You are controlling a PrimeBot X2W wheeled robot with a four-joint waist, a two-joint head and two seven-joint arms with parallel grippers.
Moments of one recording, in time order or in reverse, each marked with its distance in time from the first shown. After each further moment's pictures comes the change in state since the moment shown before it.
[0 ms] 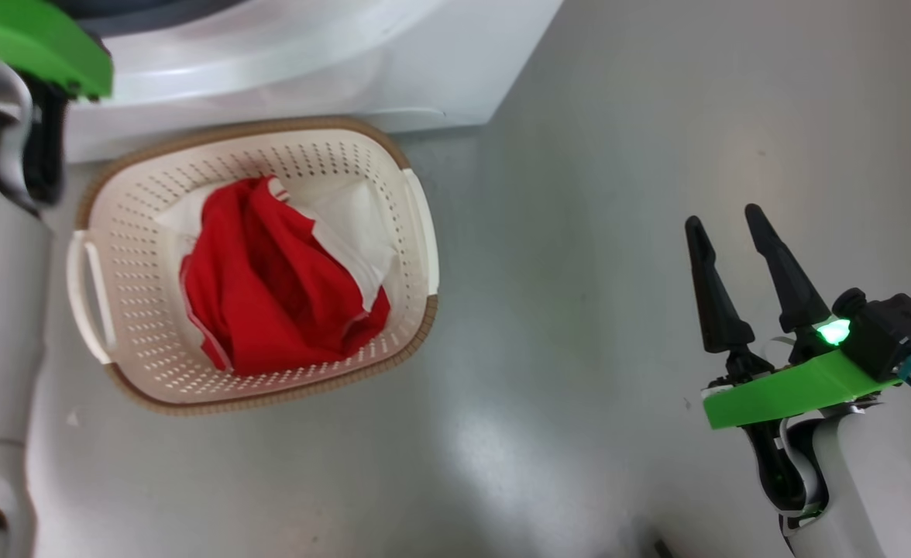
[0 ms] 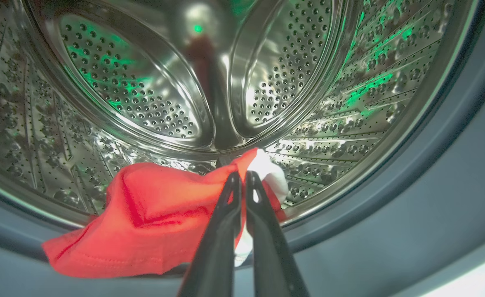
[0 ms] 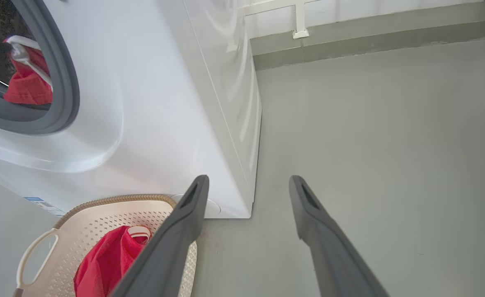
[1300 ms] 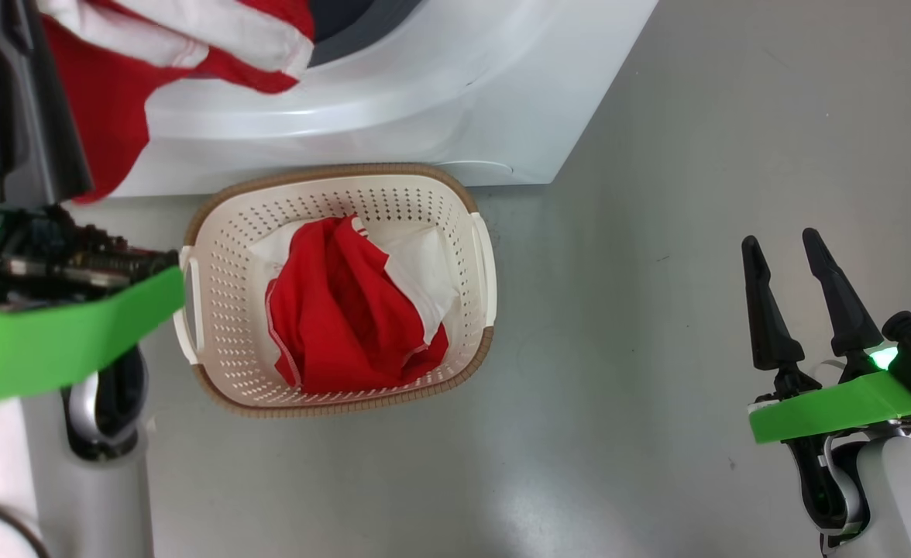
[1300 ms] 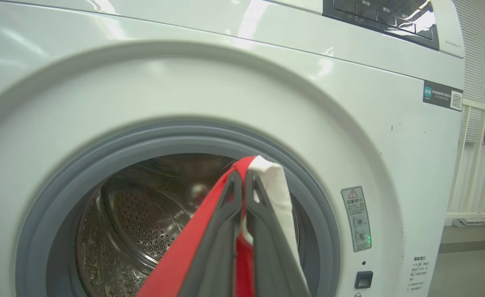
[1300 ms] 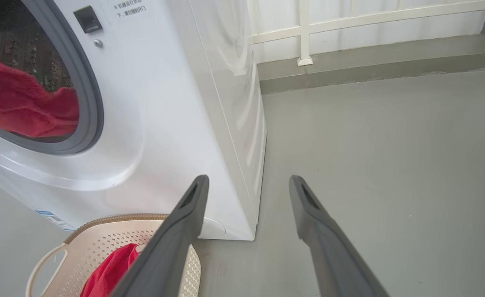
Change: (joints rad) left arm 0.613 -0.227 0.324 -0.973 0.209 -0.039 -0.003; right arm 0.067 -0.031 -0.091 -0.004 -0.013 0.000 0.000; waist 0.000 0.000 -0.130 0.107
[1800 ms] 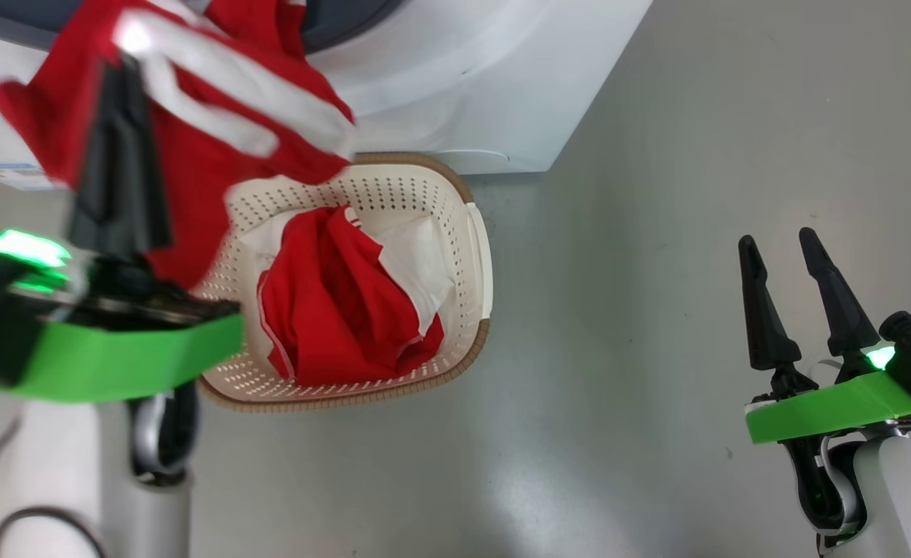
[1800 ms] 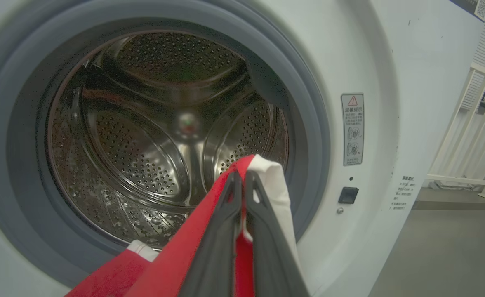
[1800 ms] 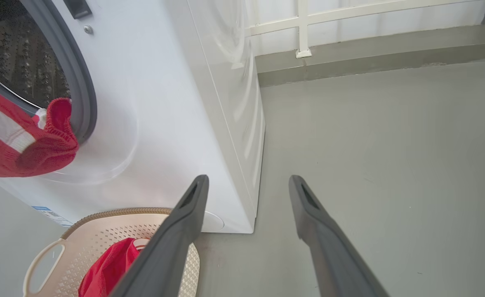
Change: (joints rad) left arm 0.085 -0.001 -0.067 0.044 -0.026 0.000 -0.001; right arm 0.000 0.004 0.003 -0.005 0.000 0.000 0.000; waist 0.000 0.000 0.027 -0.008
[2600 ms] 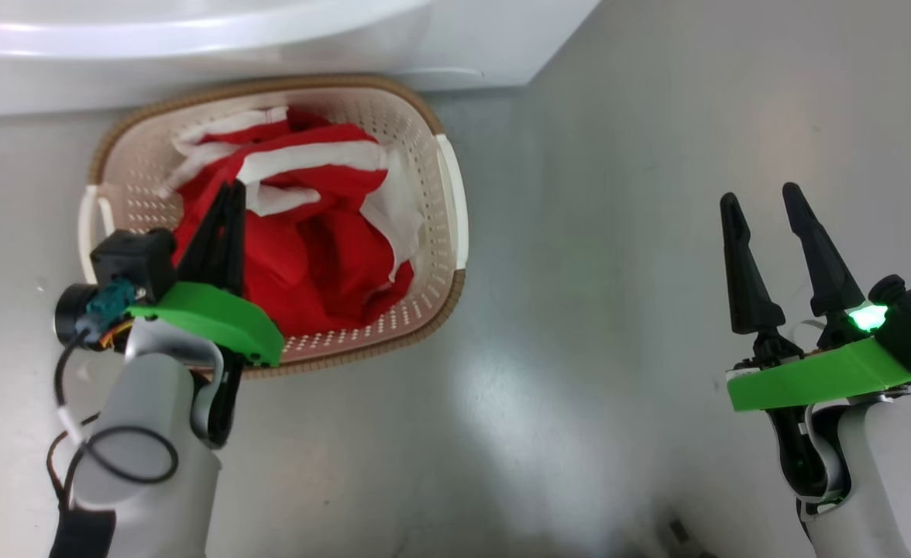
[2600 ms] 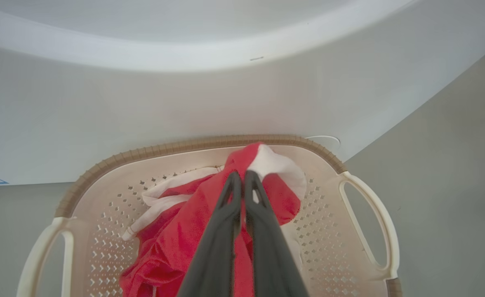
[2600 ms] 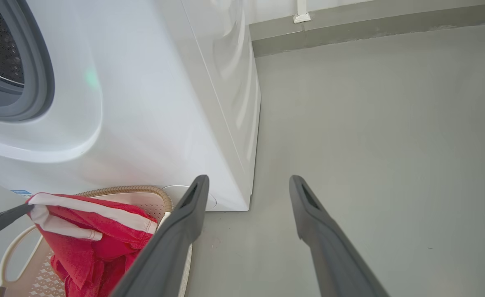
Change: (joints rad) left arm -0.159 0.024 -0.098 0.747 0.029 -0.001 0.001; right arm -0.074 0.022 0.029 -0.021 0.000 0.000 0.000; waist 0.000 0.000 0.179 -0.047
